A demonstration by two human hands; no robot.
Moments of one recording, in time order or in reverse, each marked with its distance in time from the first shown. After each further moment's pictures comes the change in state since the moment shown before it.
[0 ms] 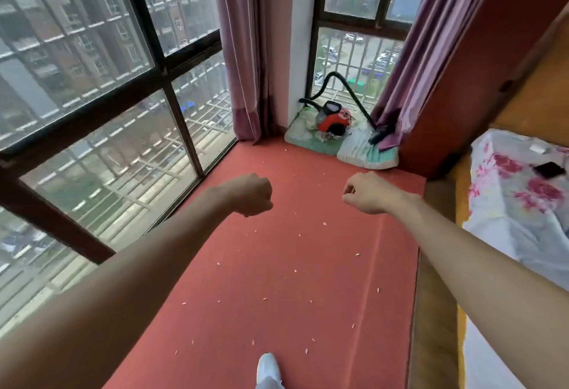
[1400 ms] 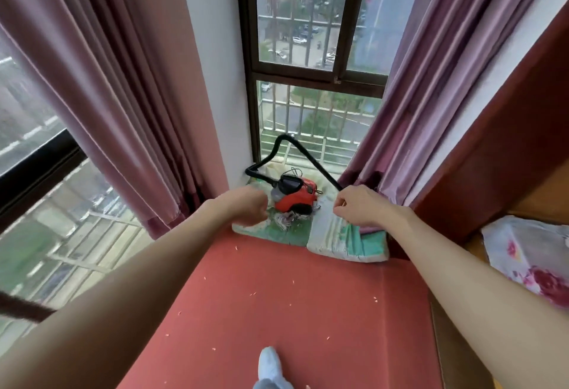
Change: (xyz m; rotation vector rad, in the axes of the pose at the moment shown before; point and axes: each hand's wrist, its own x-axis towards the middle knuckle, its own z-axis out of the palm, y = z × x) left_hand 0.790 -0.064 -0.340 0.052 -0.071 0.177; right_hand 0.710 0.227 -0.303 0.089 0.021 0.162
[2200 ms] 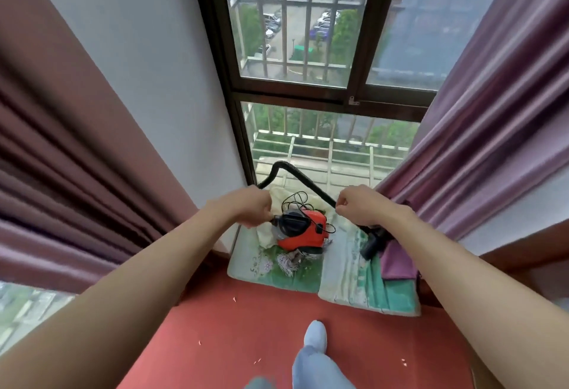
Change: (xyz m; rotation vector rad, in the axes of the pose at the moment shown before) left_hand 0.381 -0.110 -0.159 -0.030 -0.105 0.016; right_hand 0.401 0.063 -0.111 0.051 -0.115 0.037
